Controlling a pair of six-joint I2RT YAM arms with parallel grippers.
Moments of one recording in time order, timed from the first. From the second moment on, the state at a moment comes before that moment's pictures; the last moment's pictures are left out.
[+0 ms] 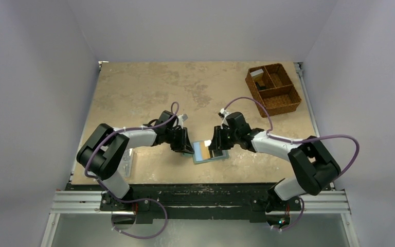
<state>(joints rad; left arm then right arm) -0.55 1.66 0.74 -0.06 0.50 -0.64 0.61 1.48 0.68 -0.05 -0.30 0.54</state>
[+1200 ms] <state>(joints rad) -0.55 1.50 0.82 -0.37 0.32 -0.48 0.45 1.42 0.69 -0.17 -0.28 0.46</state>
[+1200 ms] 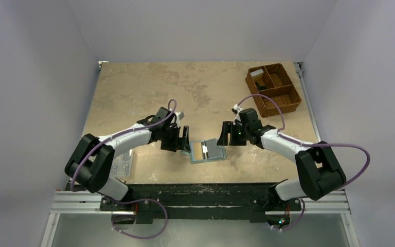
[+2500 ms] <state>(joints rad) -0.80 1.87 1.07 0.04 0.68 -0.74 0.16 1.28 0.46 0.03 -0.54 0.62</state>
